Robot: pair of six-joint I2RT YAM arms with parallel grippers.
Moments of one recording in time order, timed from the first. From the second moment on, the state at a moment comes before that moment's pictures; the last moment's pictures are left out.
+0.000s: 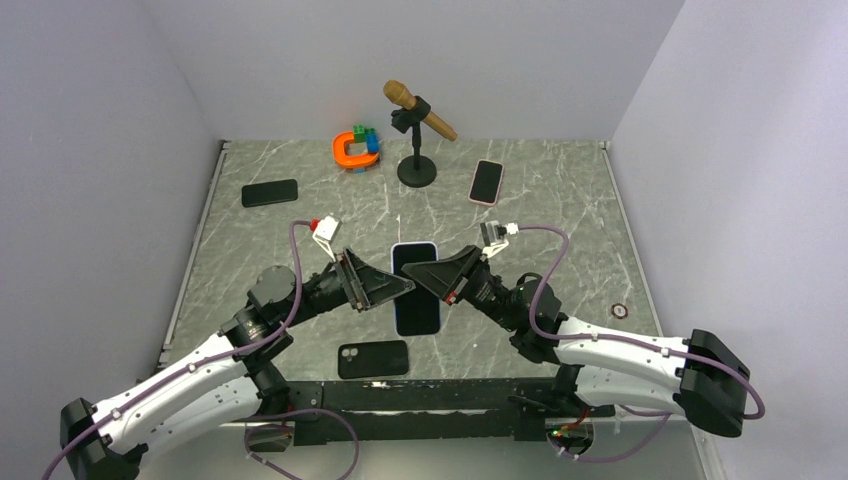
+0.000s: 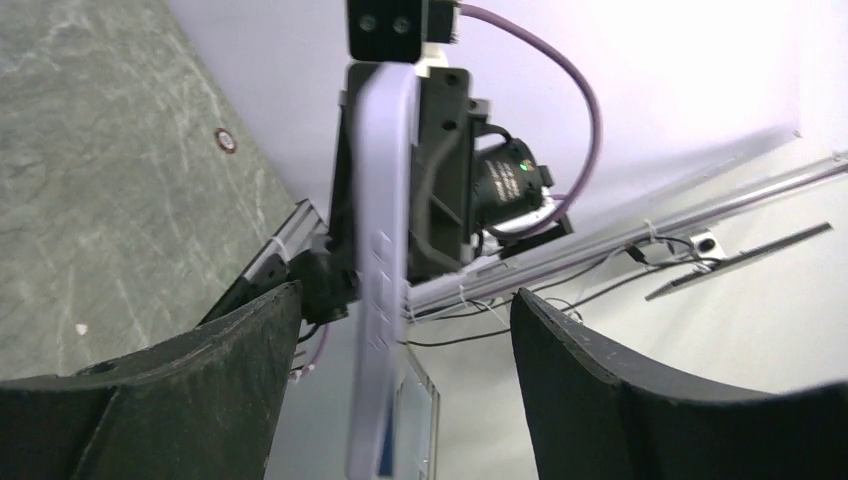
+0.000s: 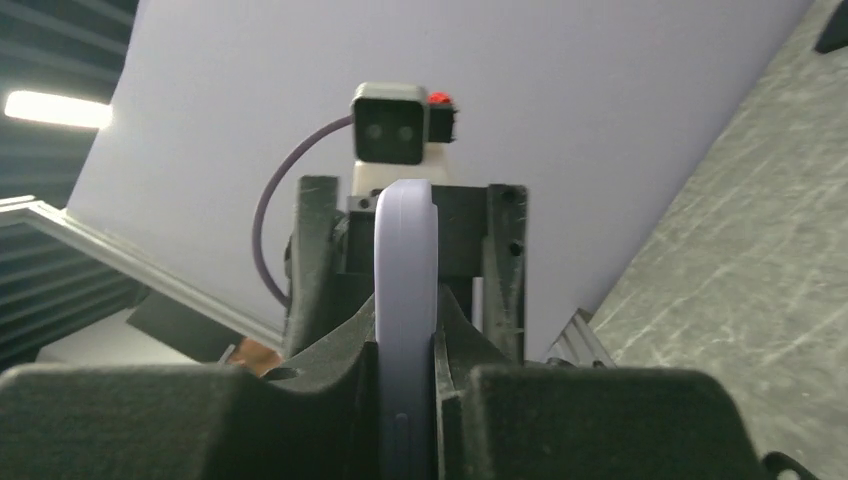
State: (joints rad) left arm -0.86 0.67 0.55 0.27 0.30 -1.17; right arm 1.05 0.98 0.45 0.91 0.02 1.17
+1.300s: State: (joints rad) left arm -0.86 0.65 0.53 0.34 0.49 -1.21; right arm 0.89 0.94 0.47 0.77 0.04 1.23
